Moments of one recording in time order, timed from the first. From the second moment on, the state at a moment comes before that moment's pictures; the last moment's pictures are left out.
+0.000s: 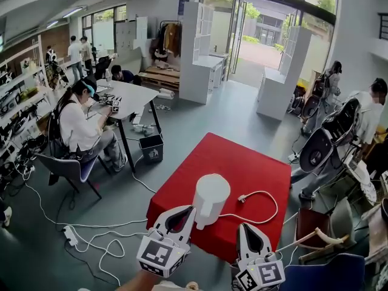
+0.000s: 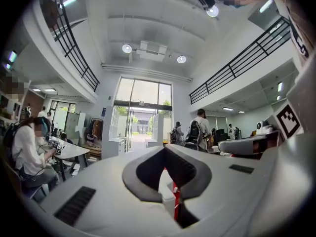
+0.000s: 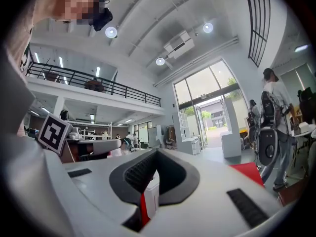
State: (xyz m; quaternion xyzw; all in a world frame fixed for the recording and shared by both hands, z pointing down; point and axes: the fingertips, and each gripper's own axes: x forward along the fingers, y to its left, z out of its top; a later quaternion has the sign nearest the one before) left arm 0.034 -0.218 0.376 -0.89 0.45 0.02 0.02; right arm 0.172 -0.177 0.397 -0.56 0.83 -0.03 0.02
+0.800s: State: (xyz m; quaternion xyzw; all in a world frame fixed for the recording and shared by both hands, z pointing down) left arm 0.045 -0.264 0.365 -0.91 0.41 0.02 0.03; right arm 0.166 -0.223 0.394 -0.57 0.82 -0.04 0.03
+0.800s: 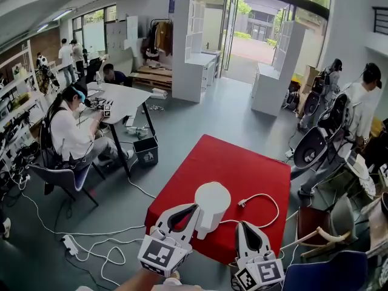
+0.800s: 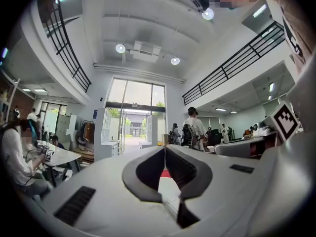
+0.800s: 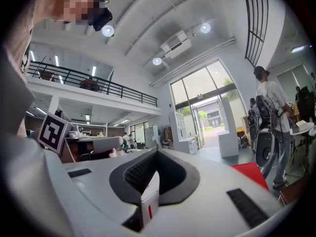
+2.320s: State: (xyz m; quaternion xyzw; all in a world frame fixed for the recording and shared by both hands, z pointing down) left arm 0.058 -0.258 0.522 -0.96 0.26 -0.11 -0.04; right arm 0.169 -0.253 0.407 -0.60 0.80 -0.05 0.02
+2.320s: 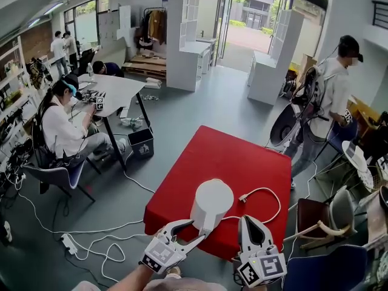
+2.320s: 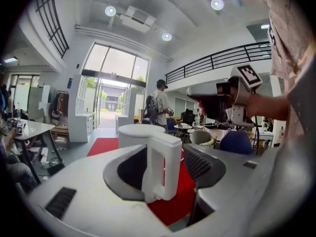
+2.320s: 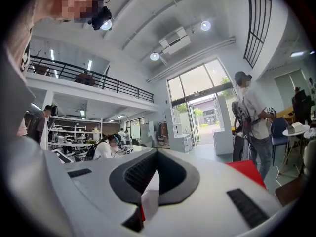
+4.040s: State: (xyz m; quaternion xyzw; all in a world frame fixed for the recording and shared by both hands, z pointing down) left arm 0.149 -0.260 0.576 -0.99 0.10 -0.11 -0.04; right arm 0.224 -0.251 0.428 -0.66 0.75 -0.07 0.00
